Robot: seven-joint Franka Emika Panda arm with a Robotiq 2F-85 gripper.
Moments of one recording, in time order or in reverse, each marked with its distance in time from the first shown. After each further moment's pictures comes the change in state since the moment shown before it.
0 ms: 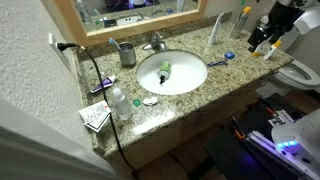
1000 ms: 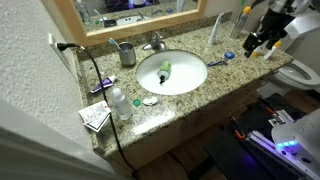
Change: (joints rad) arm 0.014 0.070 0.016 0.000 0.046 0.013 0.049
